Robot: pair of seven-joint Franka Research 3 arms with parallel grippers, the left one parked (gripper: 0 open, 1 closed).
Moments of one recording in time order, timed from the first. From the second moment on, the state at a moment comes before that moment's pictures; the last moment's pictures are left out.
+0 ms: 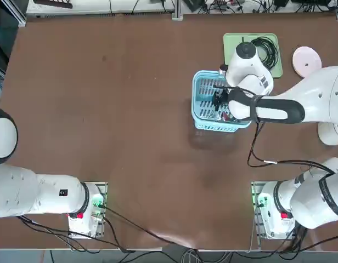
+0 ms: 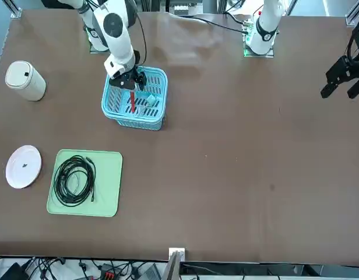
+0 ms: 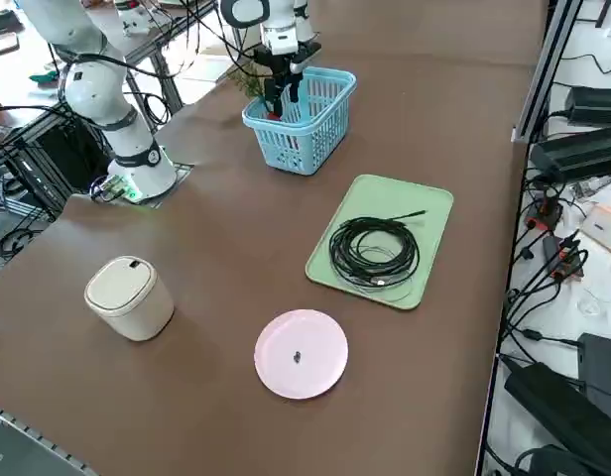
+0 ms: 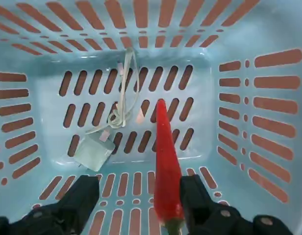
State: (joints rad) arm 0.58 -0.08 0.09 -2.49 0.00 2.35 0.82
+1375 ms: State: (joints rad) arm 0.57 -0.08 0.09 -2.59 0.00 2.48 0.82
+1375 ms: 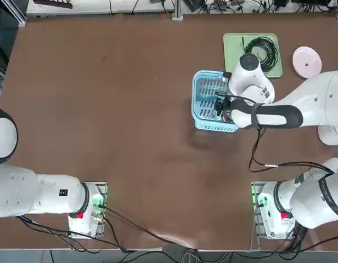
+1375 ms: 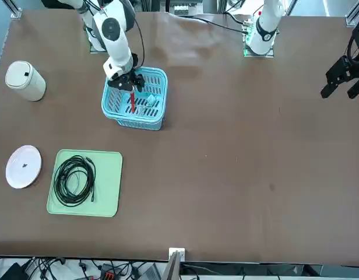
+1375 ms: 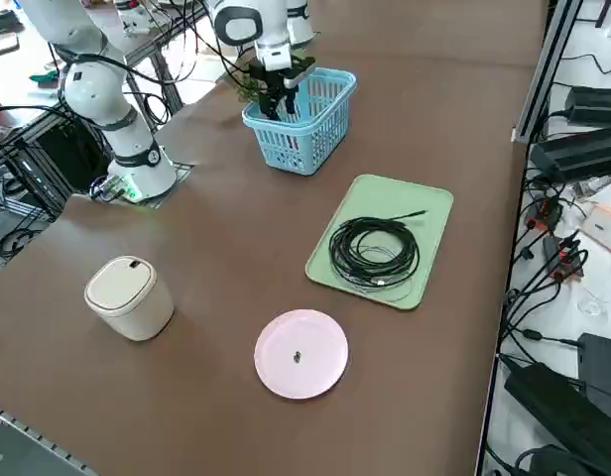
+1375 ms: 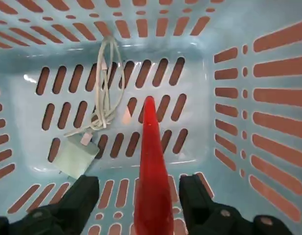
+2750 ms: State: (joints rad) arm 0.57 -0.06 0.09 -2.60 0.00 2.48 0.82
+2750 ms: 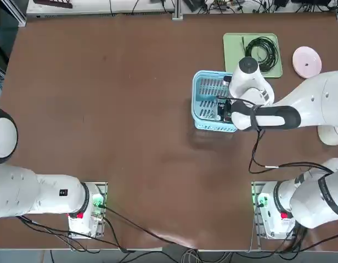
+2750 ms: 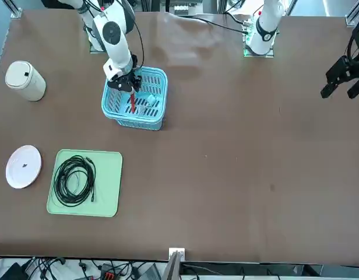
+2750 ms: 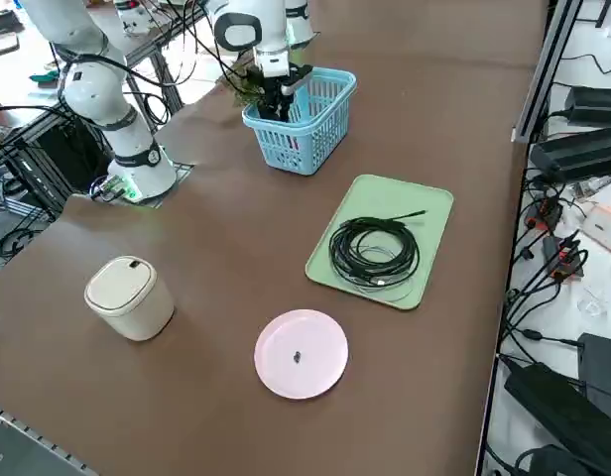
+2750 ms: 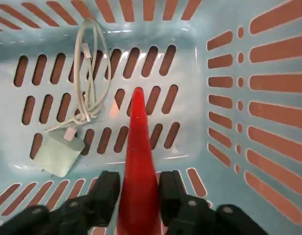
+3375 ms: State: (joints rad) arm 0.57 -0.06 0.08 -2.59 0.00 2.46 0.82
